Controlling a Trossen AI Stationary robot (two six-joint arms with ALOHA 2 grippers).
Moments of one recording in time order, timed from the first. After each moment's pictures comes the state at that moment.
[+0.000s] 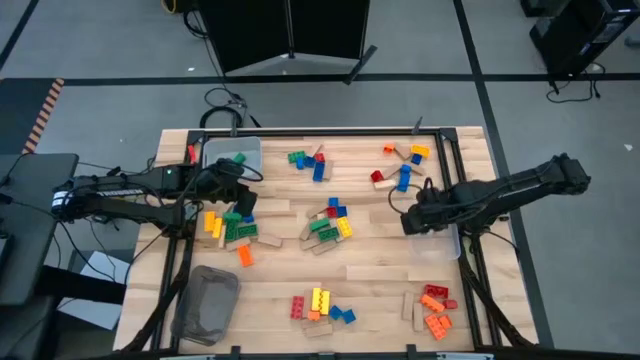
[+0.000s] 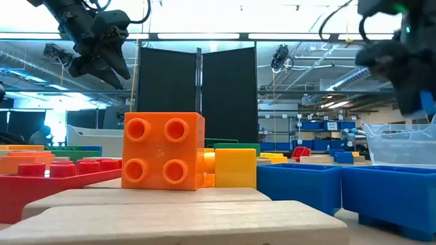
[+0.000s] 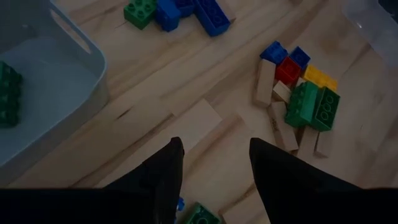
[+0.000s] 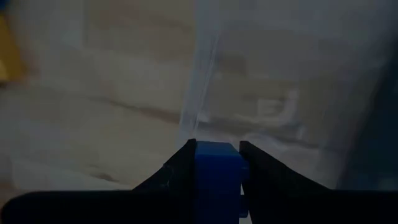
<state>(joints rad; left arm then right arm) 0.14 0.86 0.76 -0.74 -0.22 -0.69 0.18 1.02 0.70 -1.11 0.05 1.59</state>
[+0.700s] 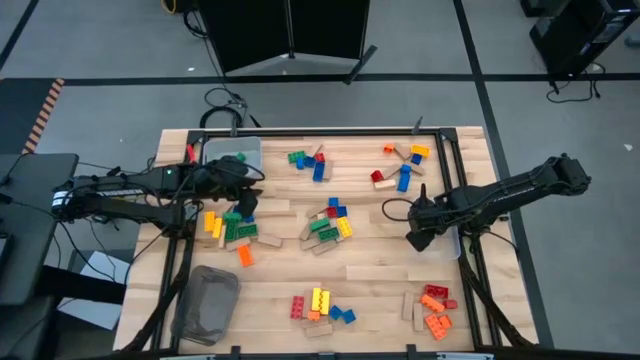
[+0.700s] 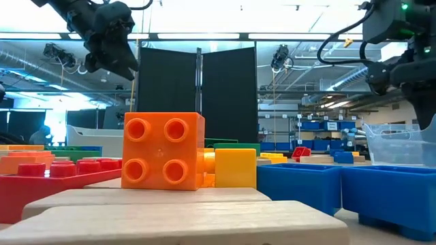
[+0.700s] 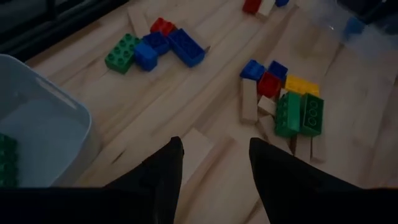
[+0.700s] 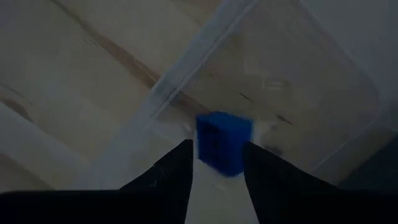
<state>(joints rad) 0.14 0.86 0.76 -0.62 -0.23 -0.50 0.18 1.02 0.58 -1.03 0.00 1.09</state>
